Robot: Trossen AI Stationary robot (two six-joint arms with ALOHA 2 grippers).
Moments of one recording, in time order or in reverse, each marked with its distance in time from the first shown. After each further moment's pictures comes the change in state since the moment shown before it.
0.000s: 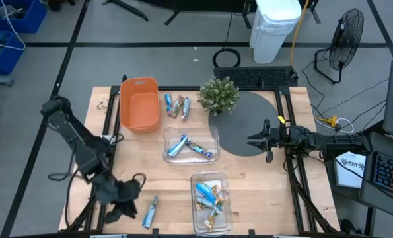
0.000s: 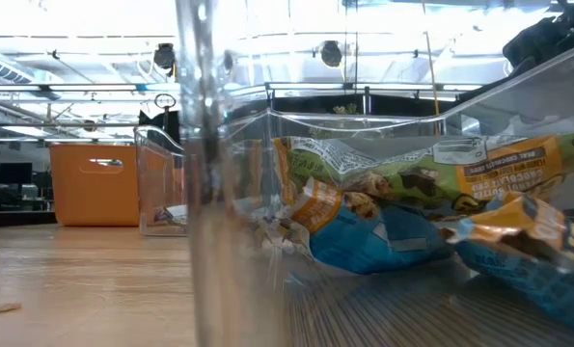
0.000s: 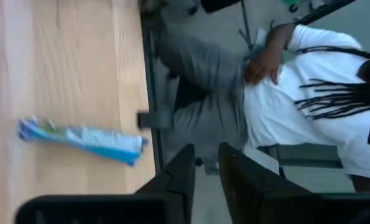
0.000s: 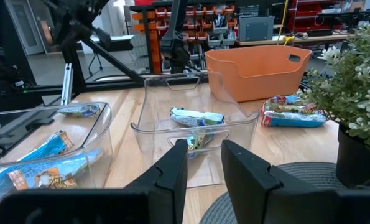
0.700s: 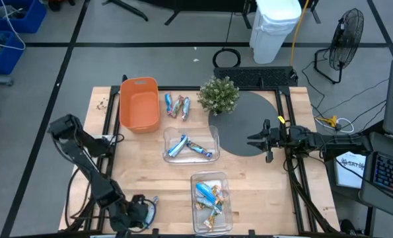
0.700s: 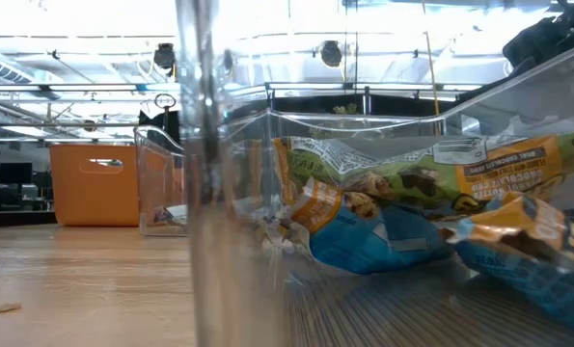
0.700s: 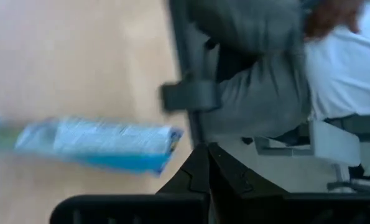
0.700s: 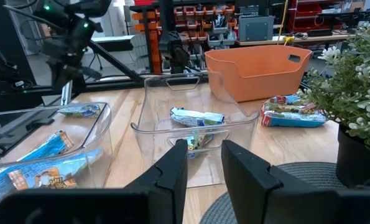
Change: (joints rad) left arm -0.098 0.392 0.000 0.192 -0.073 0.077; right arm 0.000 0.000 0.000 0.000 0.000 0.000
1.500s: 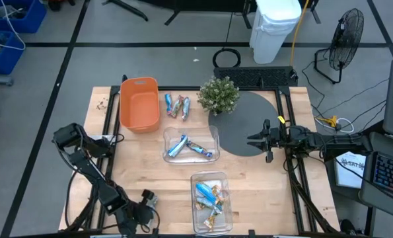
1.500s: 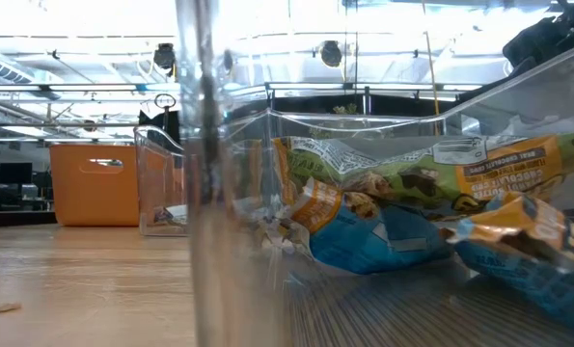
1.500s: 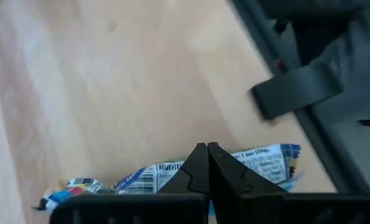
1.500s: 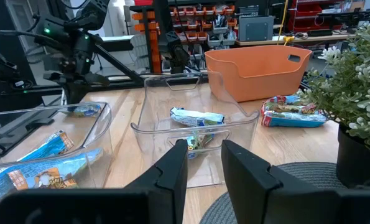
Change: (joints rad) left arm 0.002 0.132 0.000 -0.023 -0.242 0.376; right arm 0.000 0.000 0.000 0.000 0.000 0.000
